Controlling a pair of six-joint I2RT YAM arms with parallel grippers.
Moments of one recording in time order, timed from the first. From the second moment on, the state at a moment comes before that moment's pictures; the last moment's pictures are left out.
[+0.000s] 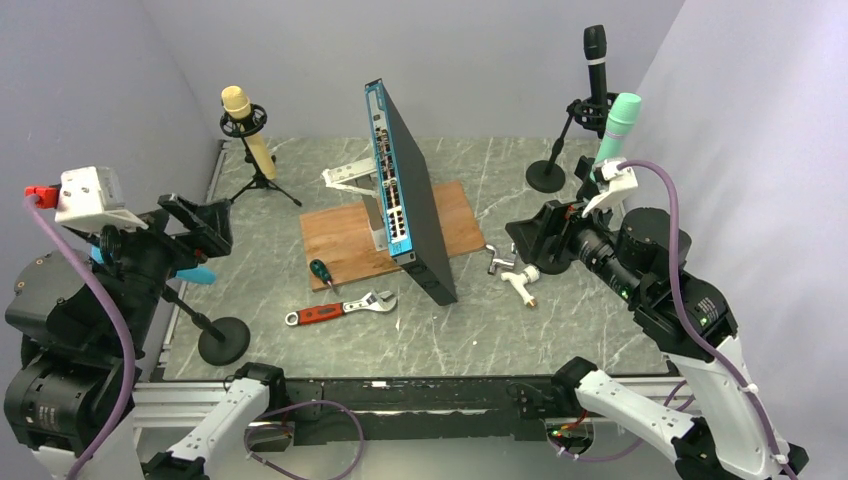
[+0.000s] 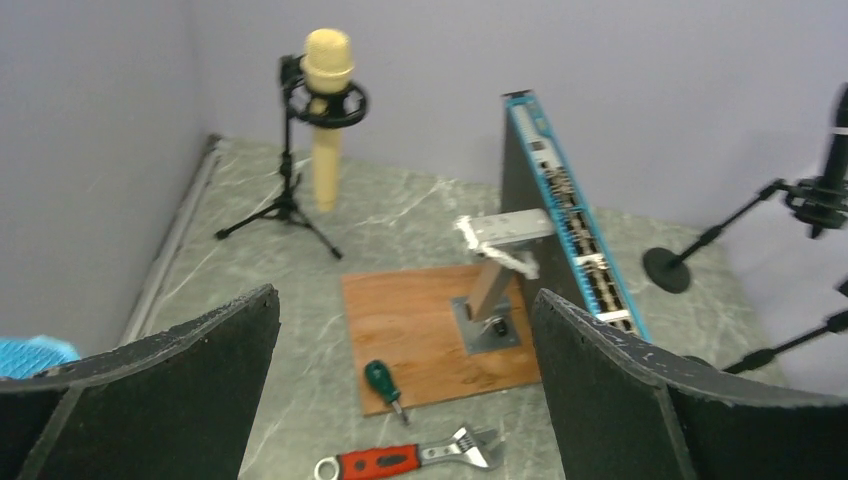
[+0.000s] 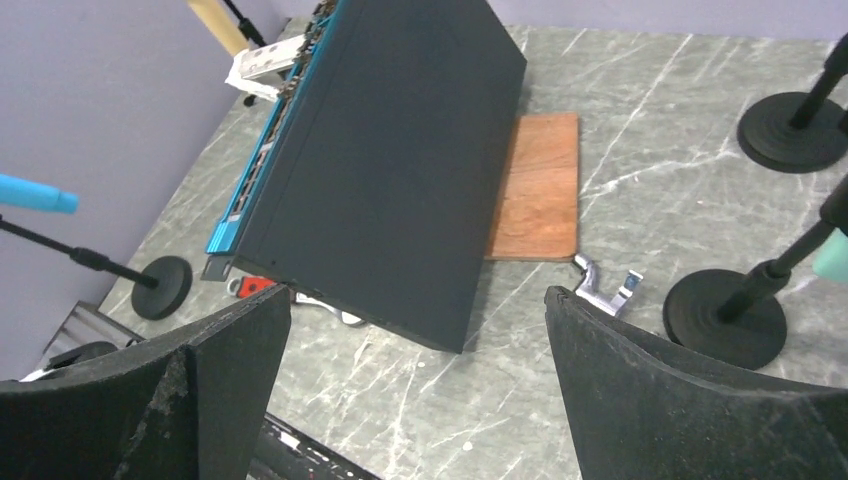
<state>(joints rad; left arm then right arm) -0.19 0.77 1.78 -1.03 -0.15 -0.28 0.62 0.79 1.38 -0.82 0.13 0.34</state>
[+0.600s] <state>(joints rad) -0.19 0.66 1.72 -1.25 -0.38 -0.37 0.62 0.84 1.38 -0.81 0.06 0.33</state>
